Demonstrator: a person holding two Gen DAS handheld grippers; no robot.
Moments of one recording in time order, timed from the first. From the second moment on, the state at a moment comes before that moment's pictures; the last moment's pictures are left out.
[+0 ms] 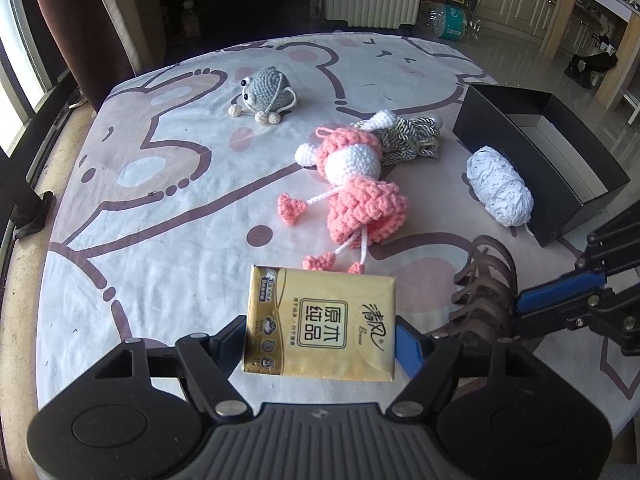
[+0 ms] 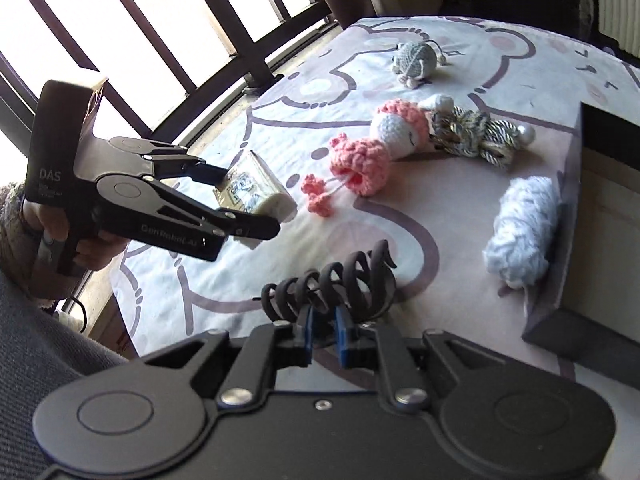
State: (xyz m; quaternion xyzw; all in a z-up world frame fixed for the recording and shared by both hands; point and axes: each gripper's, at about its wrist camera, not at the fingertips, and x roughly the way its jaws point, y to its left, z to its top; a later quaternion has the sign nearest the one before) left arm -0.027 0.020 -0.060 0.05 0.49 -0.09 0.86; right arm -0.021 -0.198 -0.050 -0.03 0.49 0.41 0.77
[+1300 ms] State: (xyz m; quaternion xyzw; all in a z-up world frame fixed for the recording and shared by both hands) left arm -0.035 -0.014 -0.094 0.04 0.54 -0.21 0.82; right arm 0.014 -0.173 -0.041 0.09 0.59 0.16 0.79
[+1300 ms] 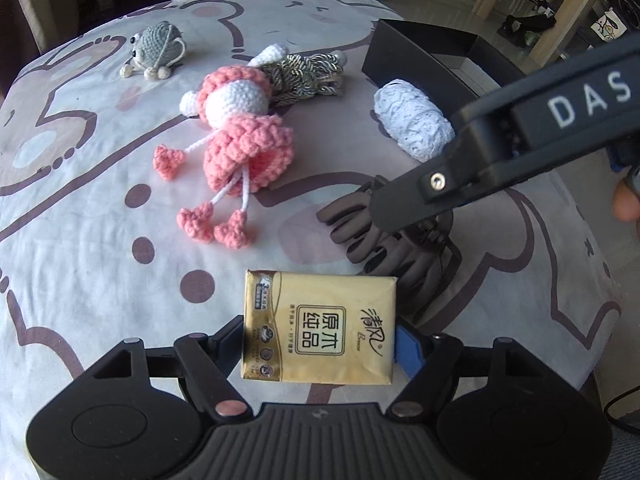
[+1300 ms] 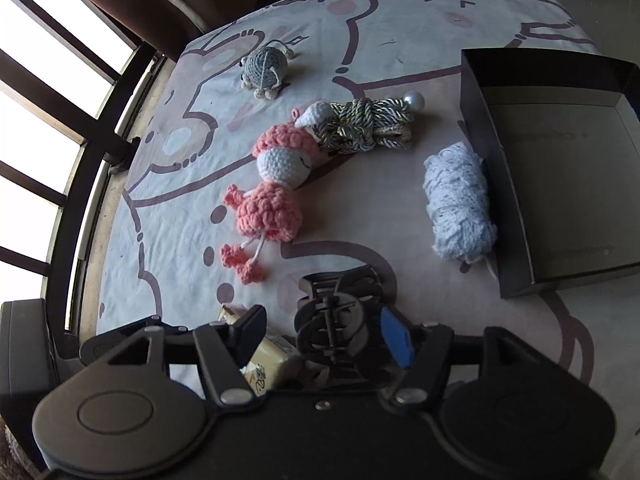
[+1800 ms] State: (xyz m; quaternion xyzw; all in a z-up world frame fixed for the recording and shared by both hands) left arm -0.036 0.001 -0.088 0.07 0.55 -0.16 0.82; right arm -0.002 -0.151 -0.061 -0.04 0.55 0.19 0.81
